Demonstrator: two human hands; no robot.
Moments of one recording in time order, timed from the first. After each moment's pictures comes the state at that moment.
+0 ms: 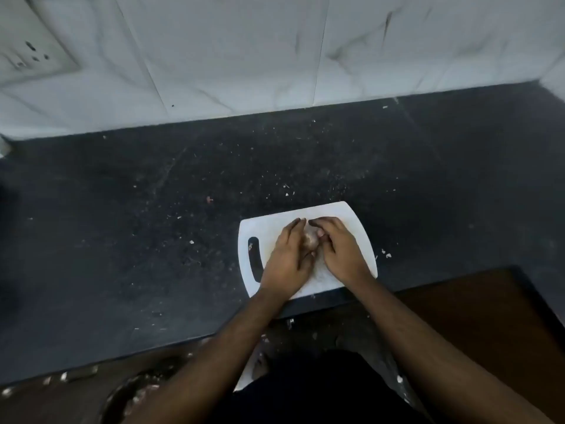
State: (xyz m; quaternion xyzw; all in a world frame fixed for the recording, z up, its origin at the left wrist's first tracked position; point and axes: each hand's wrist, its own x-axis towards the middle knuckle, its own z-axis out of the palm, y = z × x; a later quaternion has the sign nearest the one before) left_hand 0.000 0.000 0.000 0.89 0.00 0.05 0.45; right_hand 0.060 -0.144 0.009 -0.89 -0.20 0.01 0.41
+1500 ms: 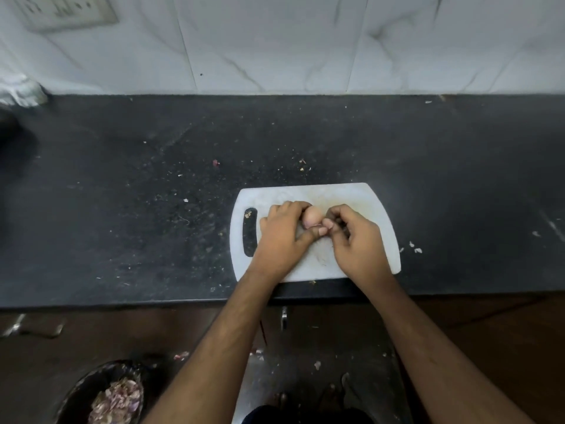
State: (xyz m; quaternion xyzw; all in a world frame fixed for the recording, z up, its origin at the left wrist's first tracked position) left_hand 0.000 -0.009 -0.030 0.90 0.09 0.13 0.41; right_hand 0.056 -0.164 -0.033 -0.84 -0.27 -0.04 0.46
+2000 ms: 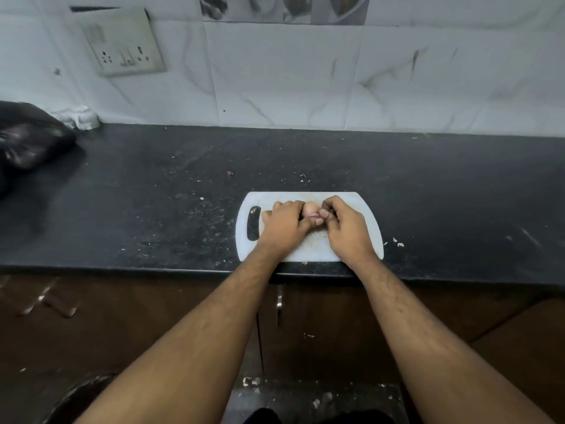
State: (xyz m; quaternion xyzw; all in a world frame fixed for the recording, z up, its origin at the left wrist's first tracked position) left_hand 0.002 -0.023 -0.029 0.92 0.12 0.14 0.33; right_hand 0.057 -0.169 -0.030 -0.84 -0.28 -0.05 0.47
